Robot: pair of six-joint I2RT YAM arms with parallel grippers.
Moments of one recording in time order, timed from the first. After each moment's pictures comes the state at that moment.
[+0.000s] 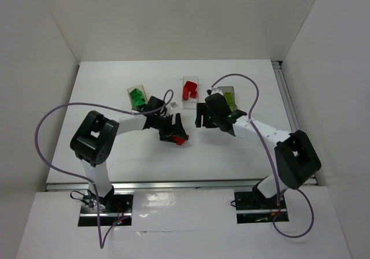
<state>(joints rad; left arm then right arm) -0.46 1.84 1.03 -0.19 0.63 -0.59 0.58 1.50 0.94 -0.23 0.12 0.49</state>
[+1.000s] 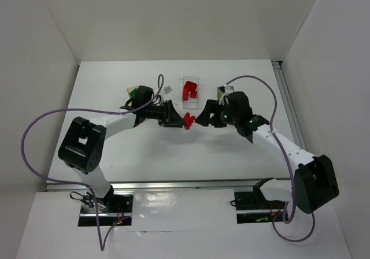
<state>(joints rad) -0.39 1.71 1.00 0.04 0.87 -0.69 0.45 1.25 0.83 -0.16 -0.32 0.54</state>
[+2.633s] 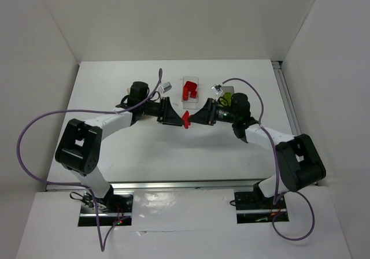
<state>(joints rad) -0.35 1.68 1.01 0.14 1.17 -0.68 0.36 1.45 0.68 0.56 -0.87 0.83</state>
